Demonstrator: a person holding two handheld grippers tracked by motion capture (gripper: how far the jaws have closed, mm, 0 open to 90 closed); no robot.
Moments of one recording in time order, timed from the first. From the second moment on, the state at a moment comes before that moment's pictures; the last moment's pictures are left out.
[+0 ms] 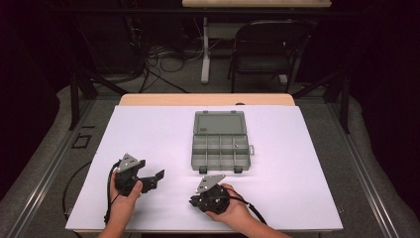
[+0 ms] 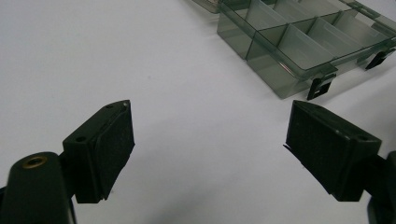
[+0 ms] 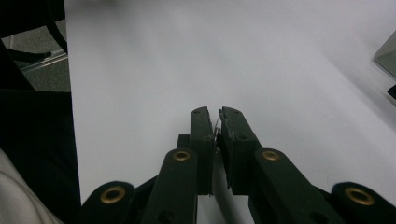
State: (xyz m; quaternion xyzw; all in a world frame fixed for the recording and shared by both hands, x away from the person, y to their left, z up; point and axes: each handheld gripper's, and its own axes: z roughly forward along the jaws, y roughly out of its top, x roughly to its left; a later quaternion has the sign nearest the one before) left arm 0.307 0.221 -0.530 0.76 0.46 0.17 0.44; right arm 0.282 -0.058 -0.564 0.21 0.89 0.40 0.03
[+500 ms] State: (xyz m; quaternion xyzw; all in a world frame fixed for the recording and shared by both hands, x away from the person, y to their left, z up) left arm 0.307 0.221 -0.529 0.76 0.46 0.17 0.44; right arm 0.289 -0.071 -0.549 0.23 0.87 0.43 0.03
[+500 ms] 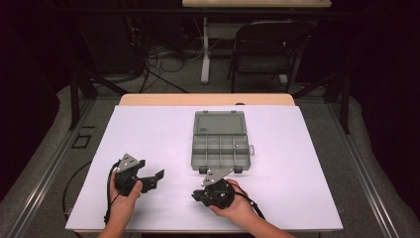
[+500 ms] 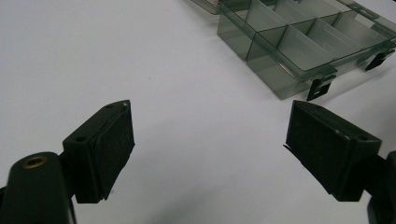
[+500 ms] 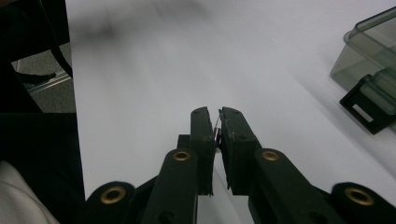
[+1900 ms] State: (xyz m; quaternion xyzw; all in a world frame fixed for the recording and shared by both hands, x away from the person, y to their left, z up) left arm 0.307 0.221 -0.529 0.75 0.46 0.17 0.44; right arm 0.321 -0.115 -0.496 0.27 0.84 0.46 0.08
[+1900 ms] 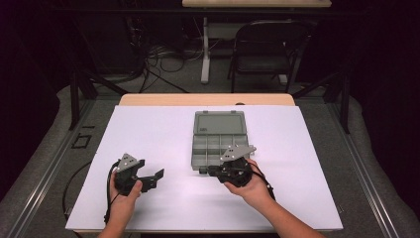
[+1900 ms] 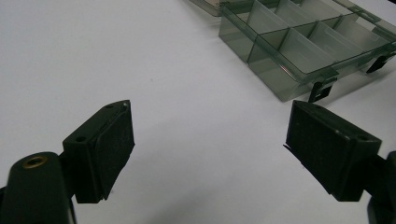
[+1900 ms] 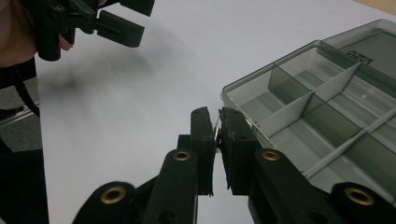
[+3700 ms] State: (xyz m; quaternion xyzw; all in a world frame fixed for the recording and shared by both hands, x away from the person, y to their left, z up) left arm 0.308 0.219 -0.527 0.76 0.46 0.17 0.44; right arm 0.375 -0.188 -0.457 0.37 0.79 0.45 0.17
